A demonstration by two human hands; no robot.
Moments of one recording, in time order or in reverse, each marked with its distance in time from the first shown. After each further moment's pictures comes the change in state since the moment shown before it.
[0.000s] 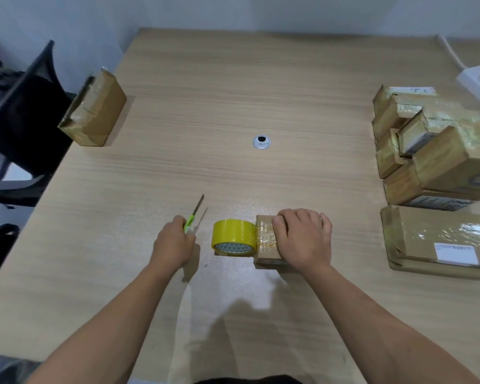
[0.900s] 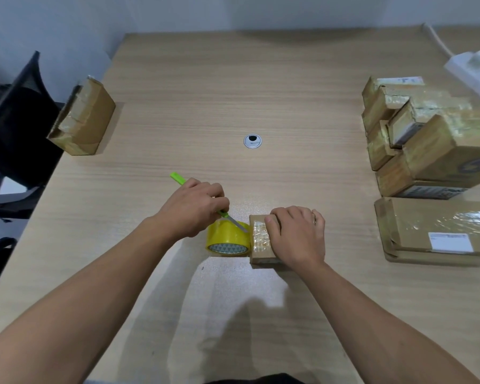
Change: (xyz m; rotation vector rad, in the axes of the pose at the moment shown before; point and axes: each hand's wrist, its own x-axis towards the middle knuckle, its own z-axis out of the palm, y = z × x) left_hand 0.032 0.079 -0.056 0.511 0.088 1.078; right_hand -0.001 0.000 -0.001 -0.011 0.014 -0.007
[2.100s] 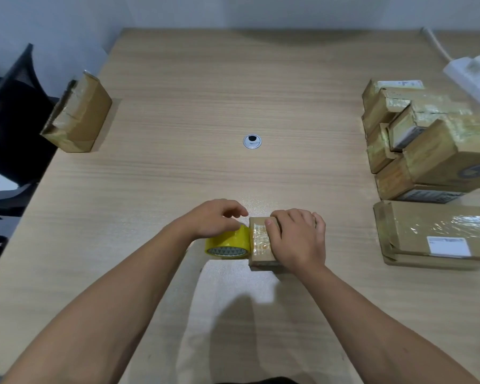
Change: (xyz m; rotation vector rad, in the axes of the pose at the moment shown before) left_hand 0.020 0.026 0.015 -0.877 -0.379 -0.504; right_hand 0.001 0.002 0.007 -0.004 0.042 -0.004
